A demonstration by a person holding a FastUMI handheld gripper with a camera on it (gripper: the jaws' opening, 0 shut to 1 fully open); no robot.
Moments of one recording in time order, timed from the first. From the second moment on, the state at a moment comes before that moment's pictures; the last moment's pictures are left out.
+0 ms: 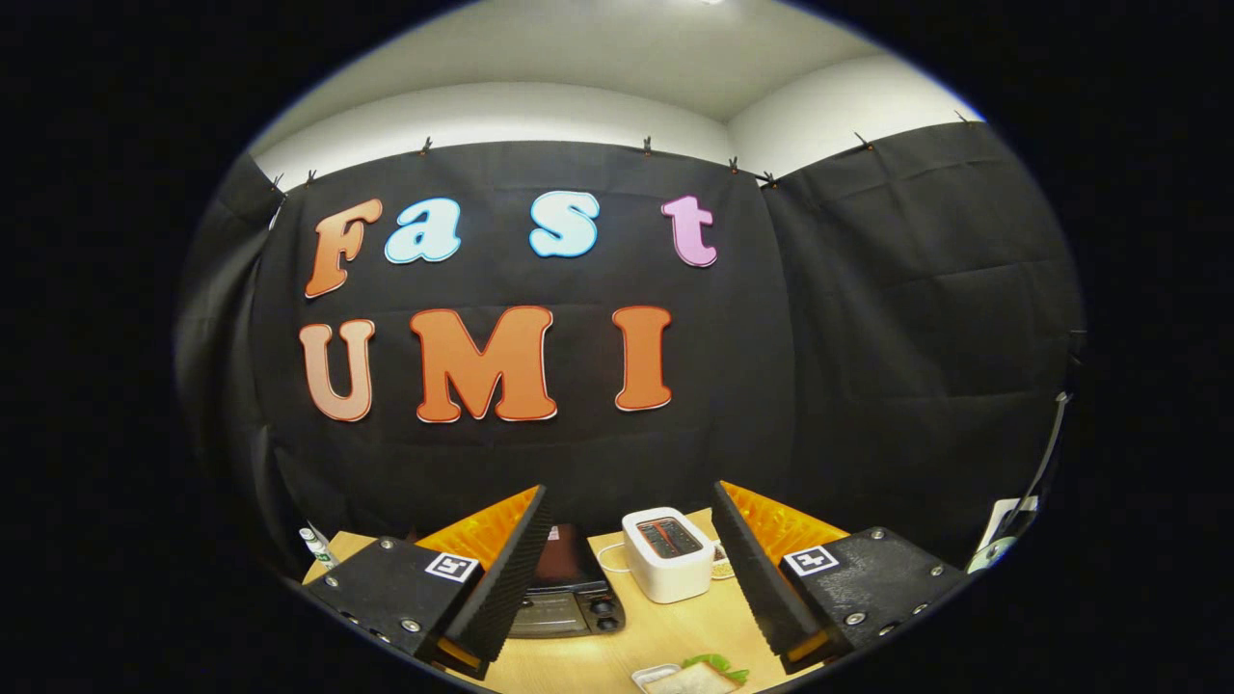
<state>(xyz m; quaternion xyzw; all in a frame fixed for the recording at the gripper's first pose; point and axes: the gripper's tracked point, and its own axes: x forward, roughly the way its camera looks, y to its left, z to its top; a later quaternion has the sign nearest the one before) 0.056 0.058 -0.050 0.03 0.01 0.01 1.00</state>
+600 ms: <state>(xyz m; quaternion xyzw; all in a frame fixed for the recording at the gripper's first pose) 0.118 0.199 -0.192 0.01 0.09 0.08 0.99</state>
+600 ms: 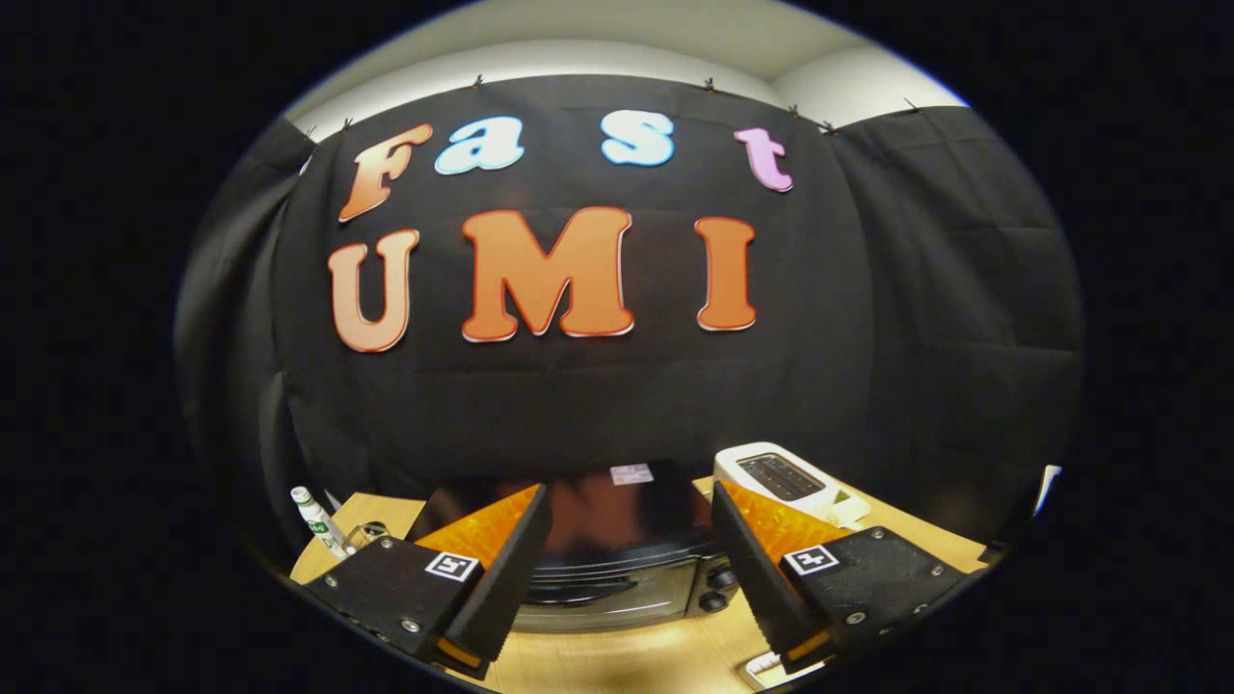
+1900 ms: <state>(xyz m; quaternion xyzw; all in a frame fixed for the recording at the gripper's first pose) 0.113 0.260 -0.281 -0.01 0.19 0.13 0.97</state>
